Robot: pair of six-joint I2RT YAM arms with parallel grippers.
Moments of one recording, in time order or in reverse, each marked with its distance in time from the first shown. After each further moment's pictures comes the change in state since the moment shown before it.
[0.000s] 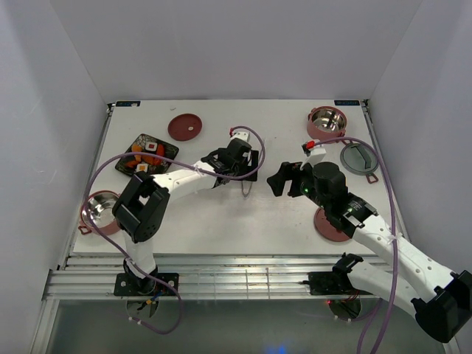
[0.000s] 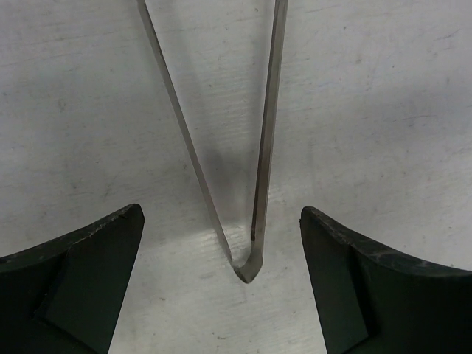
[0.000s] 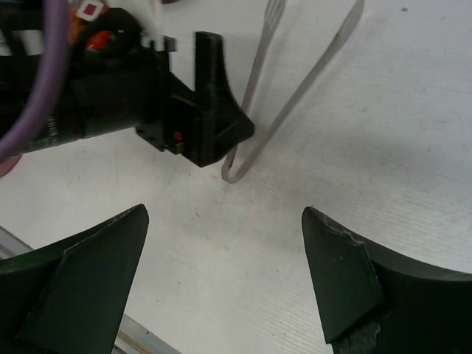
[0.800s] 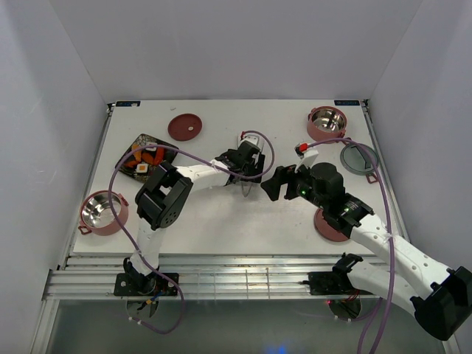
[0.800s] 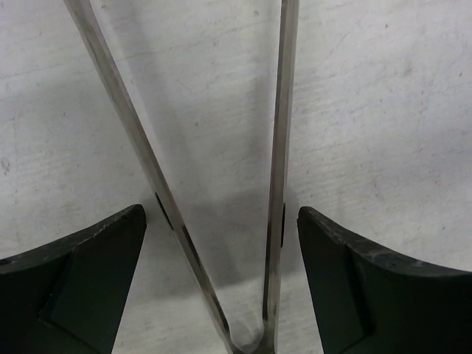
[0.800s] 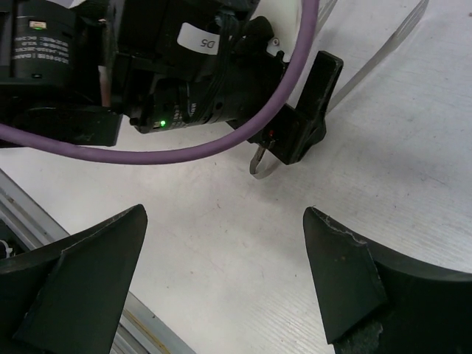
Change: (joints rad) left arm 0.000 0.235 0.116 0.064 -0.010 0.093; right arm 0.000 0.017 -0.035 0.088 -0.148 -0.047
